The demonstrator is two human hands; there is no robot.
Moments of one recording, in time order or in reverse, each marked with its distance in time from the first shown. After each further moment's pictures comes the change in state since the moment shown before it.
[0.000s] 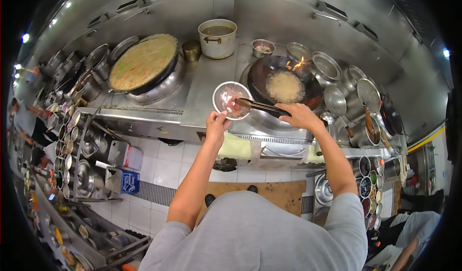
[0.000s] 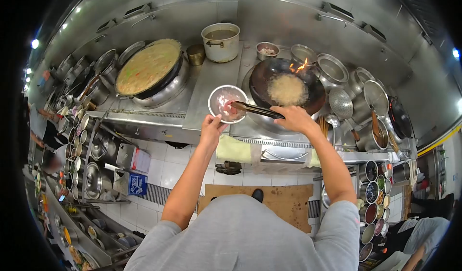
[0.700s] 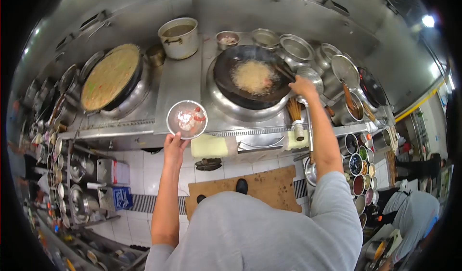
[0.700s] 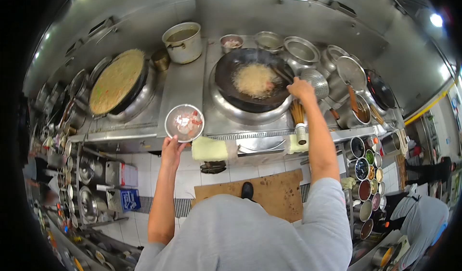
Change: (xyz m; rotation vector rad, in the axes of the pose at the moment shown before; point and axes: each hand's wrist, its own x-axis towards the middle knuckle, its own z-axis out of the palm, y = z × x) left_hand -0.038 0.000 -0.049 0.030 0.029 -0.092; right_hand -0.009 0.172 -0.004 -0.098 0.099 0.833
